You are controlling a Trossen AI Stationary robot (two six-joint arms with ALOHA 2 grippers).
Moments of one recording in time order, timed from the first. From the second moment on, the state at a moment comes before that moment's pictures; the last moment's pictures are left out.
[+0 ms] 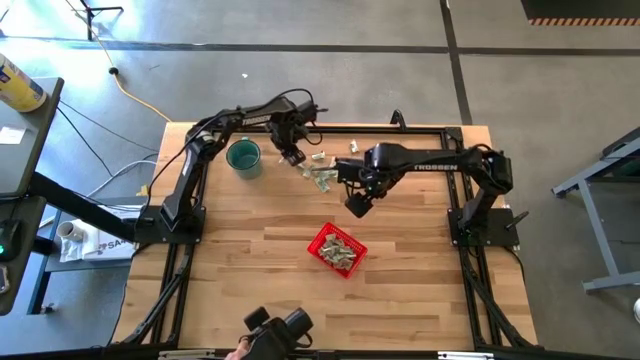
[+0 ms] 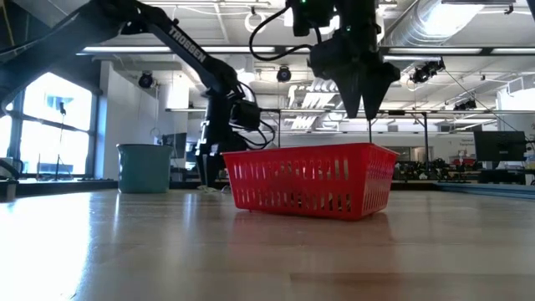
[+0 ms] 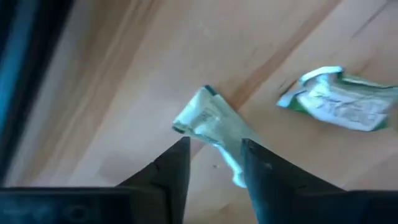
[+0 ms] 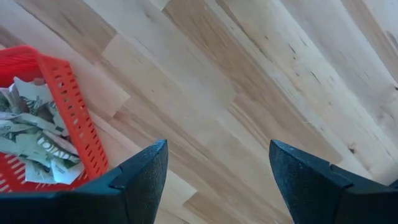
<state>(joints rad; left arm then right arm) 0.68 2.21 1.75 -1.14 -0.09 0.05 -0.15 1.78 1.54 -1.32 0.04 0.68</state>
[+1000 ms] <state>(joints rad) 0.53 2.13 1.87 -1.27 -0.02 0.05 -0.05 1.62 1.54 -1.43 0.32 0.85</state>
